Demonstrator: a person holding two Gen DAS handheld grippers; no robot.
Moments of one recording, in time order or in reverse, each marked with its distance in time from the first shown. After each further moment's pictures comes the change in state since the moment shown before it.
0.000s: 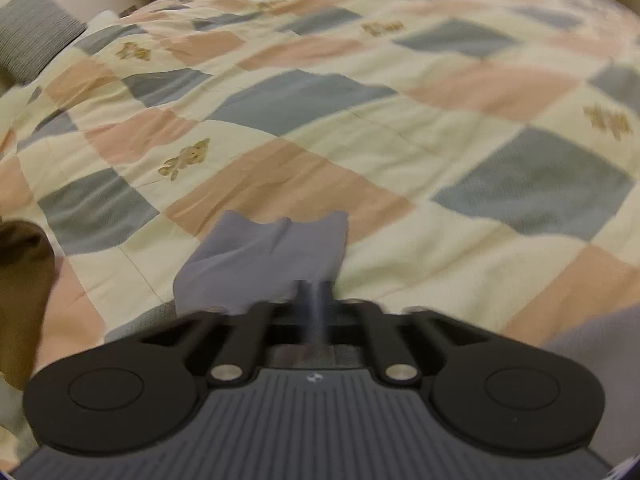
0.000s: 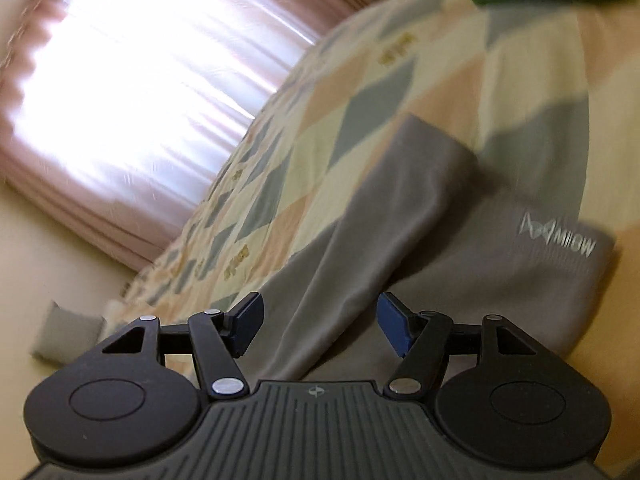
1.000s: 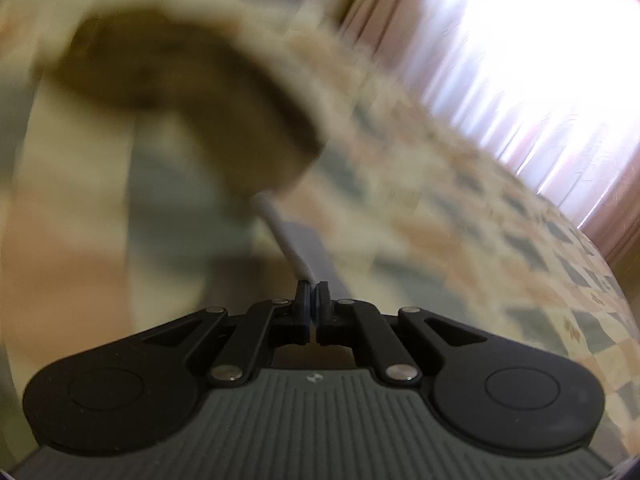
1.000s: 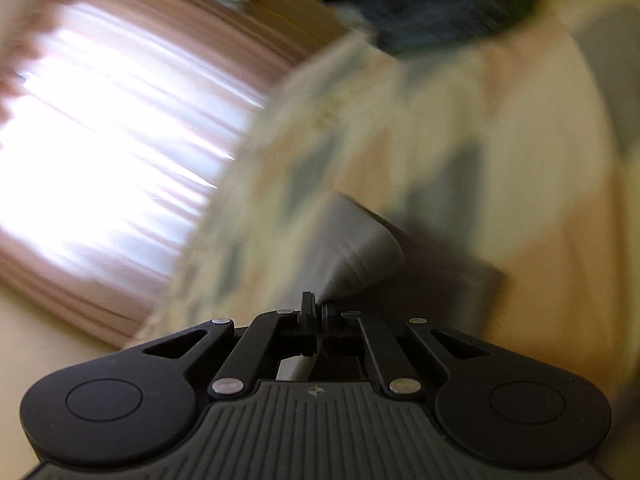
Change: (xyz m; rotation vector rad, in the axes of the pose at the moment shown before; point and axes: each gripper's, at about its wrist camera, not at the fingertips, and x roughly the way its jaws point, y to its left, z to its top) left arm -0.115 0.229 -0.216 -0.791 -0.151 -0.159; right arm -0.046 -0.029 0.008 0.129 -0.157 -0.145
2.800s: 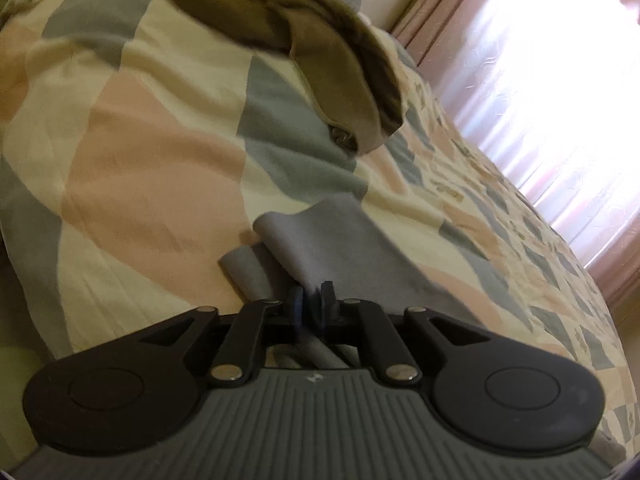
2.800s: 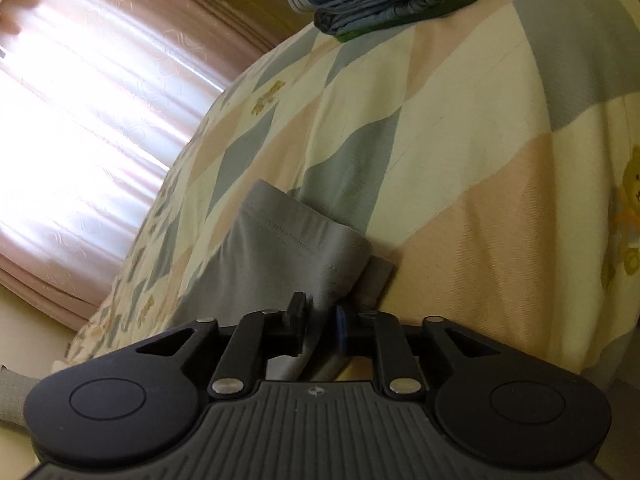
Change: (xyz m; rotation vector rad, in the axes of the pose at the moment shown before) left arm -0.024 0.056 -0.041 -0.055 -0.139 -0.005; right arm 0.001 -0.034 -0.019 -0.079 -0.001 -0.078
